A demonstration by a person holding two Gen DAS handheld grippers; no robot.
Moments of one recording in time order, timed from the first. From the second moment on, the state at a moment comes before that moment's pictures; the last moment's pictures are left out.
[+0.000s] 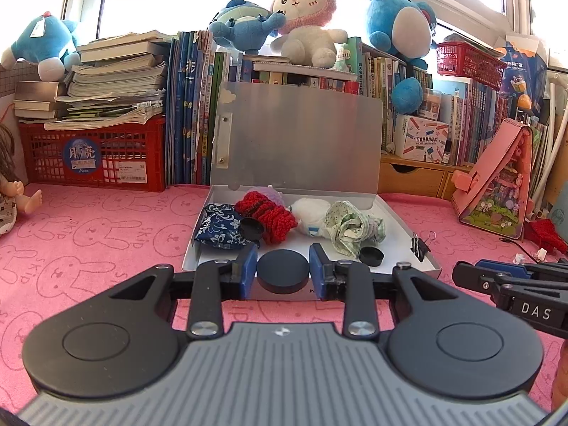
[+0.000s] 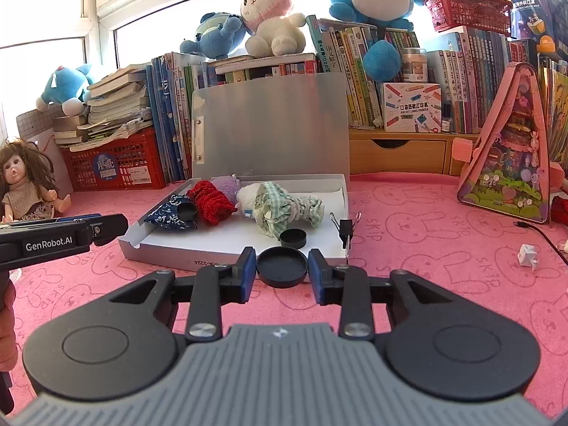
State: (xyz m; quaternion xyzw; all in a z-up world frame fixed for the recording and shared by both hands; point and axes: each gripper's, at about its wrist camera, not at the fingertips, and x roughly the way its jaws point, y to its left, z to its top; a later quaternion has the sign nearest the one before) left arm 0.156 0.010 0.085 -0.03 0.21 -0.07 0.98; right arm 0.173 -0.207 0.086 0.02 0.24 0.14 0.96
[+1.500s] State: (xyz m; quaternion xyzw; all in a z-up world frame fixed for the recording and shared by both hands) left arm 0.321 0.022 0.018 -0.03 0.31 -0.07 0.95; right arm 0.328 -0.174 0.045 0.10 0.37 0.15 0.91
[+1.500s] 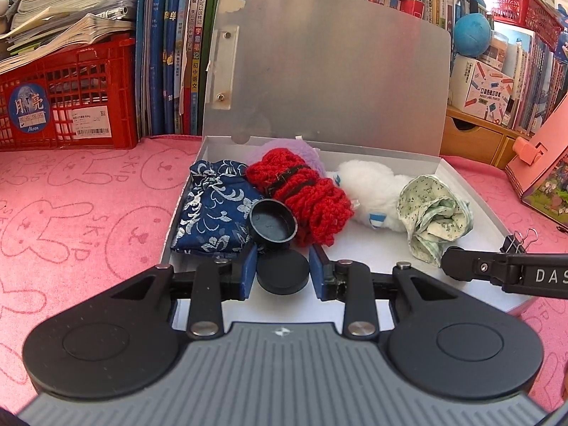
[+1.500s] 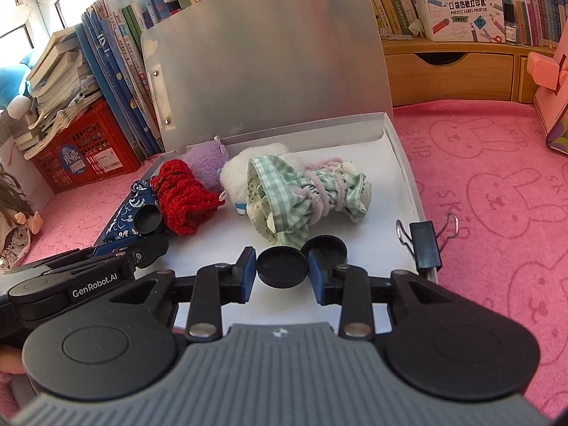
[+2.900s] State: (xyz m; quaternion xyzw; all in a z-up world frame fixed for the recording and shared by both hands) left arm 0.255 0.001 0.053 0.02 0.29 -0.09 0.95; right arm 0.254 -0.200 0.081 0.05 0.31 0.17 0.93
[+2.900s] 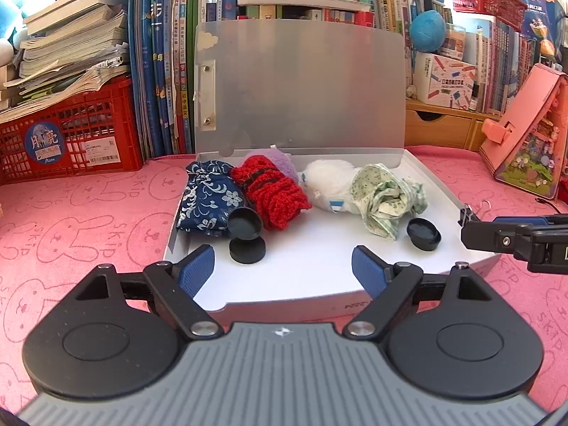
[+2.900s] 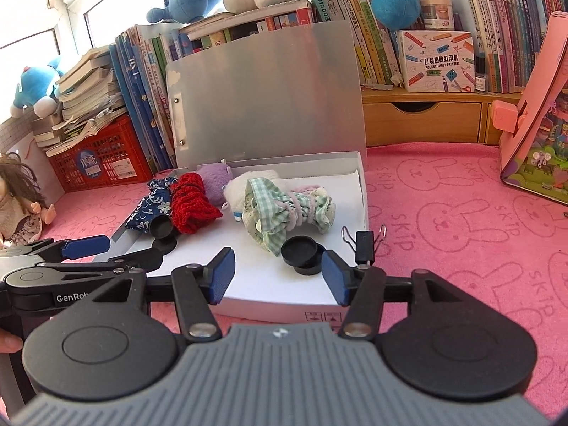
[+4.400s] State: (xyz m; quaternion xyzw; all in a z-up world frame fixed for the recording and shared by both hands) left arm 0.140 0.024 0.033 -0.02 0.32 -0.10 0.94; right arm 0.100 -0.187 0.047 -0.08 0.33 0.29 0.90
